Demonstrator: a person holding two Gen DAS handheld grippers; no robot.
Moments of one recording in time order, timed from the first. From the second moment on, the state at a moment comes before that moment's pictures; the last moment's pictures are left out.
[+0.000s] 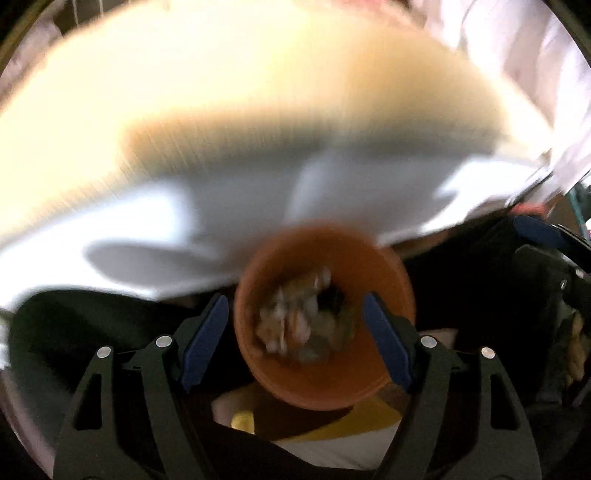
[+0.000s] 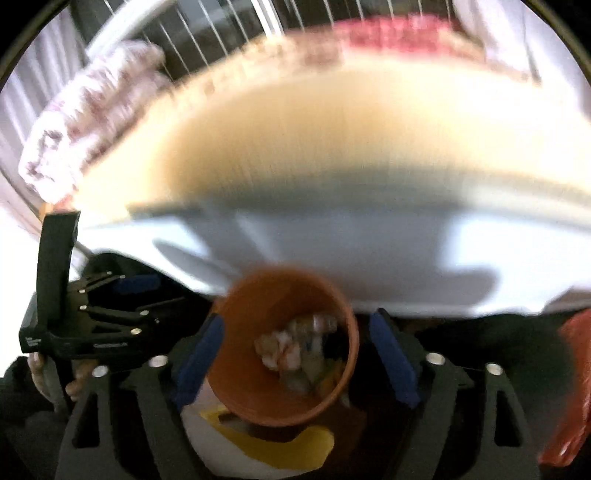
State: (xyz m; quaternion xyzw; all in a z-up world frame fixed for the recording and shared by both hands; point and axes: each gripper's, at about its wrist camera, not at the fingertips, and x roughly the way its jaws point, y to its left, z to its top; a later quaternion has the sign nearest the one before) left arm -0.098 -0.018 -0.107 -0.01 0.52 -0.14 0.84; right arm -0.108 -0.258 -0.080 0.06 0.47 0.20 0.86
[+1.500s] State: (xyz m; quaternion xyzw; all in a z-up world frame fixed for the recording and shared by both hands) left arm 0.156 -0.016 -0.038 -0.01 0.42 -0.01 0.91; right arm 0.165 -0.227 -0.050 0.01 0.40 0.00 0.91
